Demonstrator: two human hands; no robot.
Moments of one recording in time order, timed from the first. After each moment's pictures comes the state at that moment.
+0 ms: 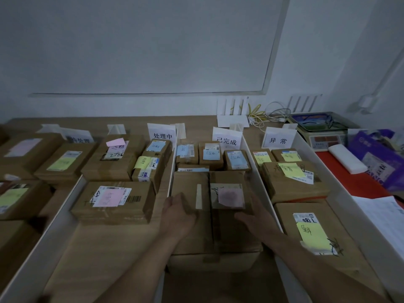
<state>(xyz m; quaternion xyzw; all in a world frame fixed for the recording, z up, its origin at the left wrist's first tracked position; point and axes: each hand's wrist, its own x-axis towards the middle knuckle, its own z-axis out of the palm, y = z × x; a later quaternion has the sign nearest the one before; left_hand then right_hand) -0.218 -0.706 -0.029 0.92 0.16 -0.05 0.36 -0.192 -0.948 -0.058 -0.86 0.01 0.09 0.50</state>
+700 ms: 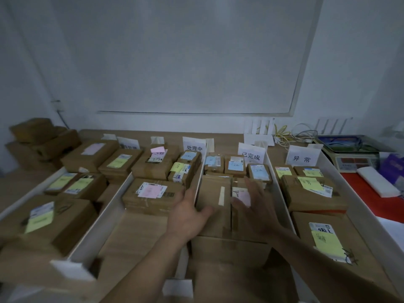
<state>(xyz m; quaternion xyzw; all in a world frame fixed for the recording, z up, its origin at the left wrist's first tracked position) -0.329 -0.702 0.046 0.92 0.14 0.09 0.36 -0.271 -0.897 0.044 -0.91 -0.15 -0.03 0.39</state>
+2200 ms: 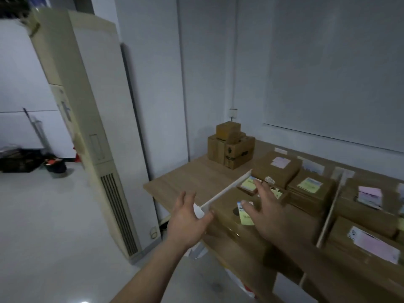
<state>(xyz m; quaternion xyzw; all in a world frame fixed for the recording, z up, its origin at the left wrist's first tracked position) -0.658 -0.169 0.079 0.83 0.42 0.24 0.30 -0.468 -0.290 0.073 -0.83 -0.41 0.05 0.38</state>
